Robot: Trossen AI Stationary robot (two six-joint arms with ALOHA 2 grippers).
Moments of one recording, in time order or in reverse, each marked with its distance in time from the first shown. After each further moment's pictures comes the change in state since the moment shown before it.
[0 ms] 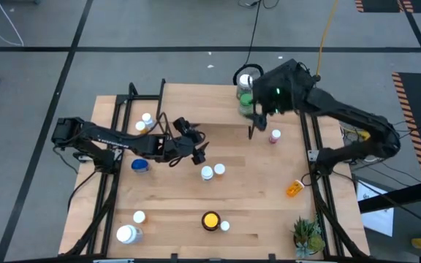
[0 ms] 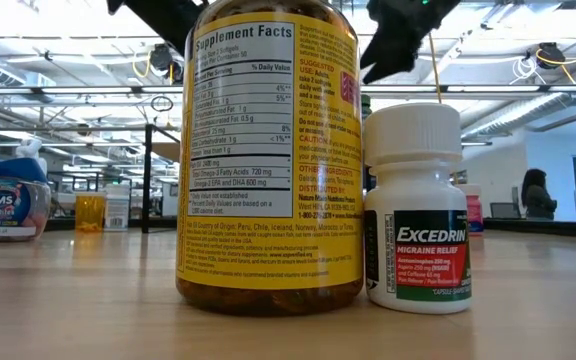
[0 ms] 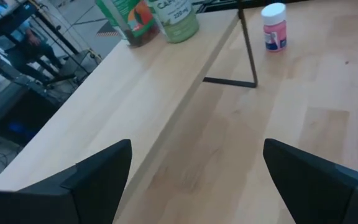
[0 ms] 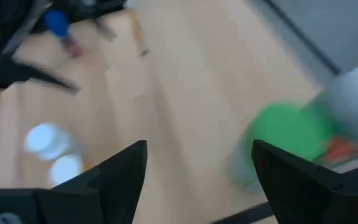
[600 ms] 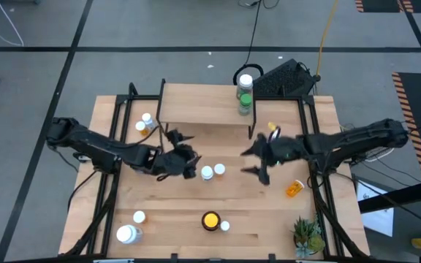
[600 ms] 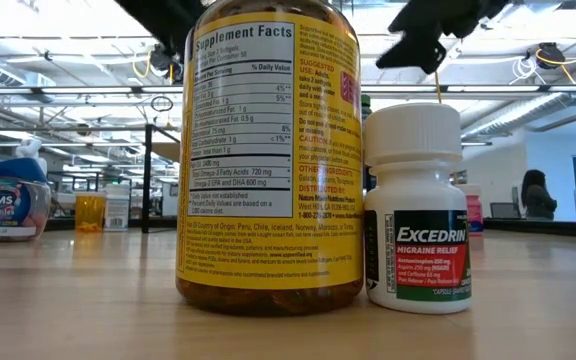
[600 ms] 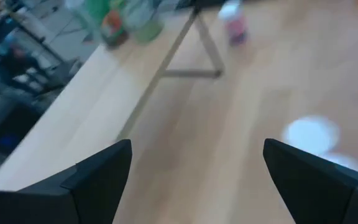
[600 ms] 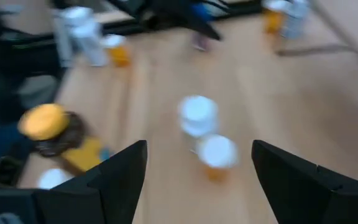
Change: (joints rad) left arm -0.192 -0.075 0.001 -0.170 -0.081 -0.099; right arm 0.613 -0.132 -0.437 0.505 0.198 0.255
